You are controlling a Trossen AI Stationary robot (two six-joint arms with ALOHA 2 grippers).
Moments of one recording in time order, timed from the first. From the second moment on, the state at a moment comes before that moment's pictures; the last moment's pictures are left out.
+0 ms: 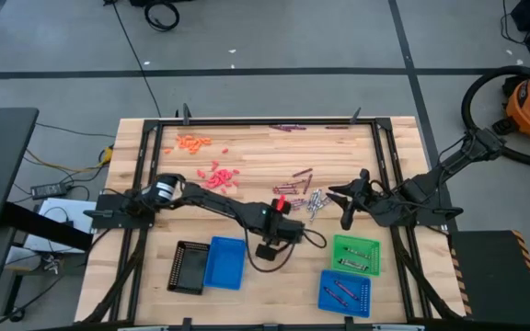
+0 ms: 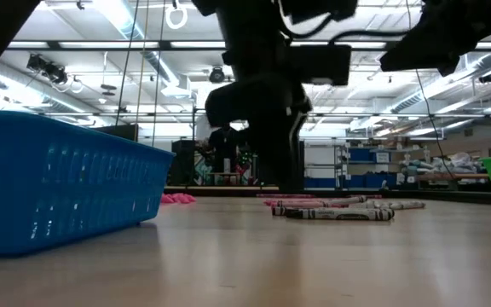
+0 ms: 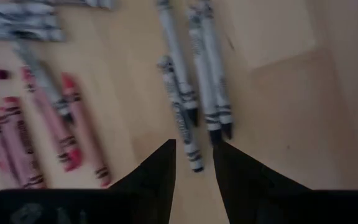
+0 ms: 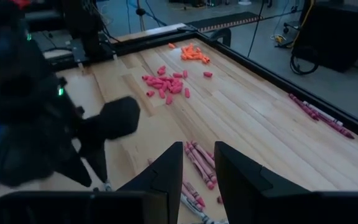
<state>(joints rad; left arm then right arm) -0.22 2.21 1.78 -0.80 -0.22 0.16 0.55 0.85 0.52 -0.27 0.93 0.56</state>
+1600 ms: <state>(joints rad) -0.11 2.14 1.52 -0.56 -0.12 0.13 0.54 0.85 0.52 -0.26 0.94 0.54</state>
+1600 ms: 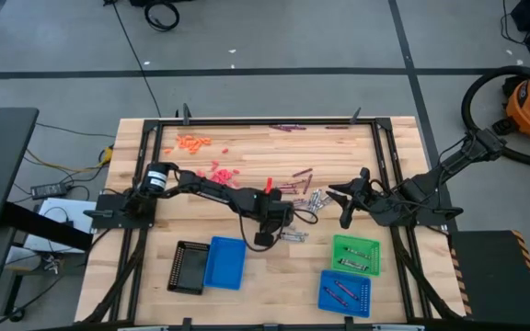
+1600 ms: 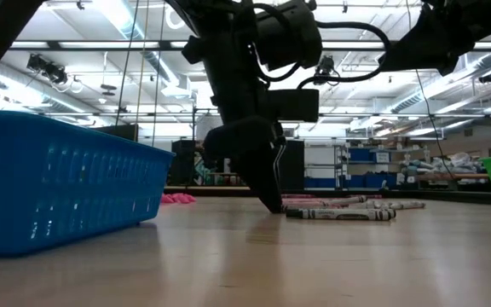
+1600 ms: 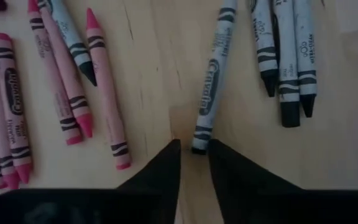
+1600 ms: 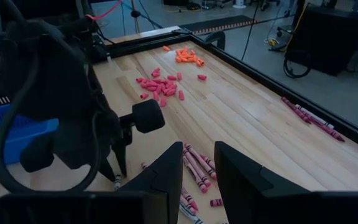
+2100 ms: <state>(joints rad) -0.11 2.13 1.52 -0.47 -0.02 0.18 0.54 0.85 0.52 -0.24 0.94 0.52</state>
